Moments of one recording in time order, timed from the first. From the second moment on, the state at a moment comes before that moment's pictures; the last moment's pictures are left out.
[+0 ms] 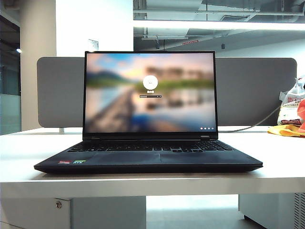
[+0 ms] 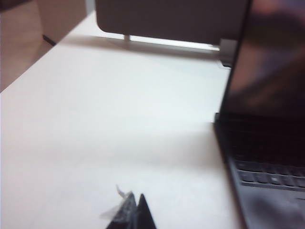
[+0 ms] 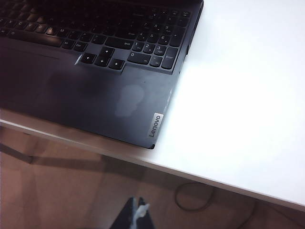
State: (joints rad) left arm -0.11 0.12 0.18 -0.19 -0.17 -0.11; right arm 0.40 0.63 0.51 -0.49 -0.02 0.15
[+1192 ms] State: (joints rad) left arm 0.03 0.00 0.01 -0.10 0.06 -0.01; right arm 0.40 0.63 0.51 -0.49 -0.02 0.15
